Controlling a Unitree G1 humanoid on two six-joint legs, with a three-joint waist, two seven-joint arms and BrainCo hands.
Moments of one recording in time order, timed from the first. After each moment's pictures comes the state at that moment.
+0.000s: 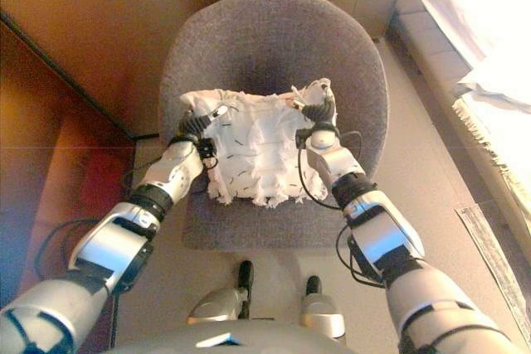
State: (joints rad) left arm -0.74 0.26 -0.37 0.89 -0.66 0.01 0.37; right arm -0.82 -0.26 0.47 0.76 0.47 0.14 -0.55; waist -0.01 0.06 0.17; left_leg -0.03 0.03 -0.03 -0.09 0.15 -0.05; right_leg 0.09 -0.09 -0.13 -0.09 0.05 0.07
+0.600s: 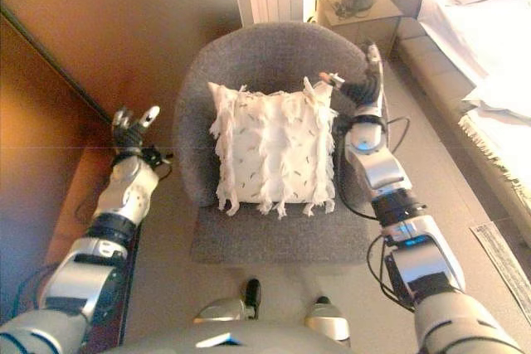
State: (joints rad) left arm -0.41 0.38 -0.04 0.65 -0.60 -0.09 0.49; right arm -0.55 -0.50 0.21 0.29 0.24 0.08 -0.47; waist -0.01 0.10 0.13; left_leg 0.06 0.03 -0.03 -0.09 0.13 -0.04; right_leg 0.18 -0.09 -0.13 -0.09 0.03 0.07
